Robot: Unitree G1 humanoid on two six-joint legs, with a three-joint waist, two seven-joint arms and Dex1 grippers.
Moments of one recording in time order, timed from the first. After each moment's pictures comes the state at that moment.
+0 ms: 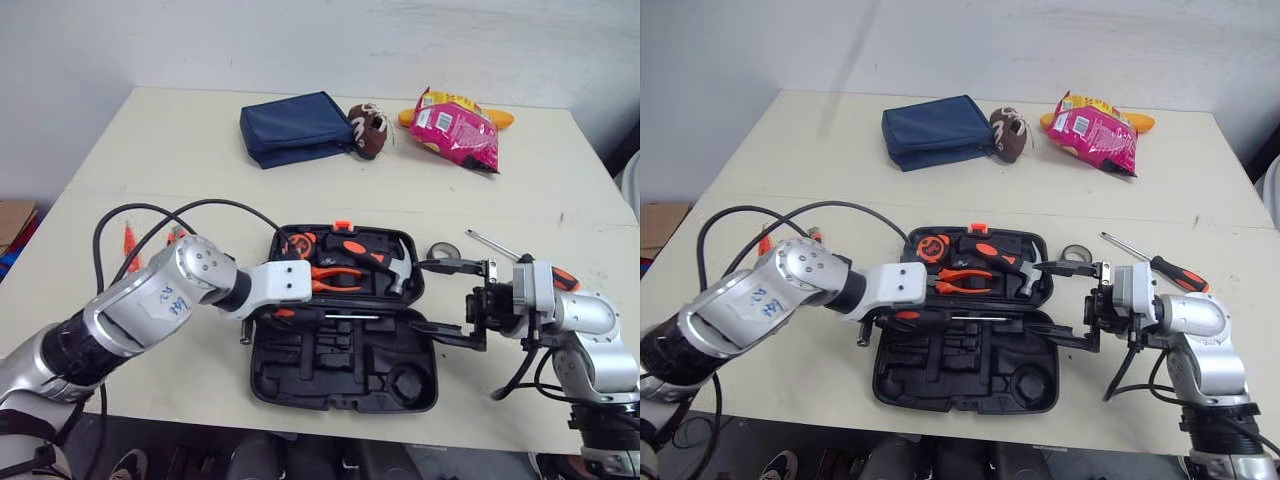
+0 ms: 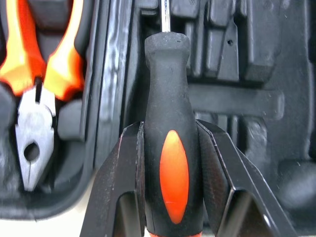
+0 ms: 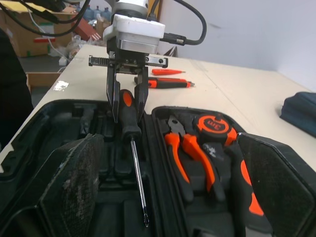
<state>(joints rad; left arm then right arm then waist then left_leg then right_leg) -0.79 0.92 -0.61 -0.50 -0.23 1.00 -0.98 -0.18 -0.66 -0.14 -0.08 0.58 -0.08 1.38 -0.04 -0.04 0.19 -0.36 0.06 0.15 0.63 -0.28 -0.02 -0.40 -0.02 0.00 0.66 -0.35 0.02</state>
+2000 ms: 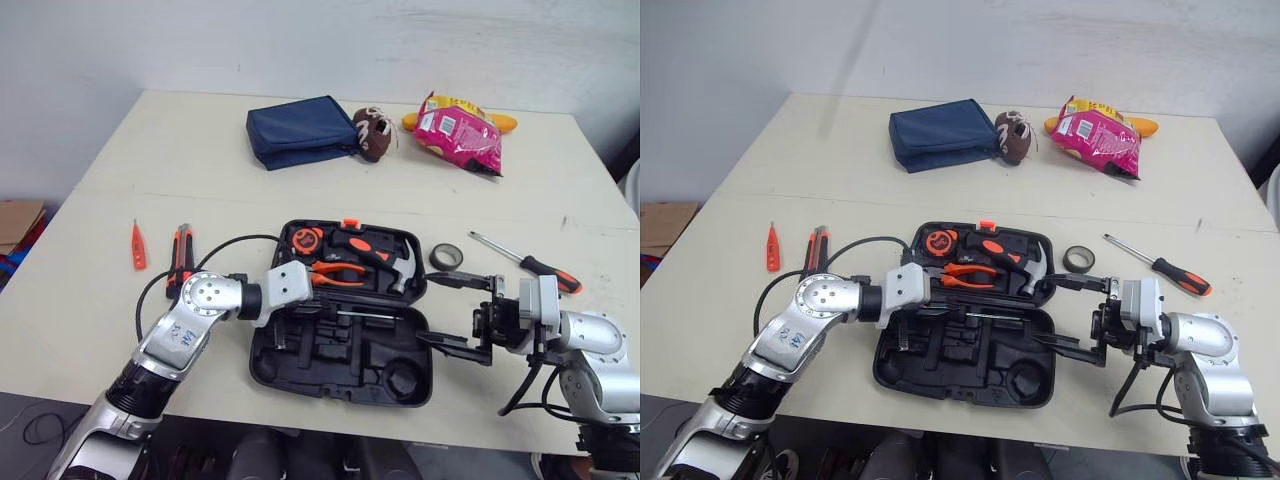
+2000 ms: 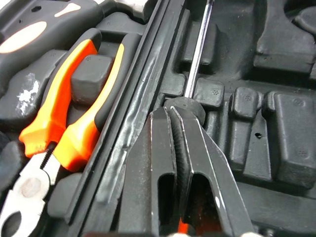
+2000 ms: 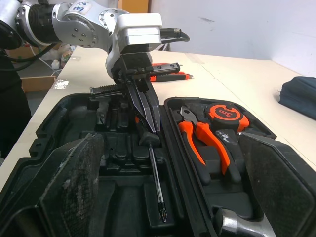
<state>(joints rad) -0.44 0.57 -0.32 -0.18 -0.11 0.34 -0.92 -0.09 -0.65 -0.16 -0.09 0.59 -0.09 1.35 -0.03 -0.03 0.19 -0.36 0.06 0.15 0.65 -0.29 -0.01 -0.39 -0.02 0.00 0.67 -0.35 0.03</state>
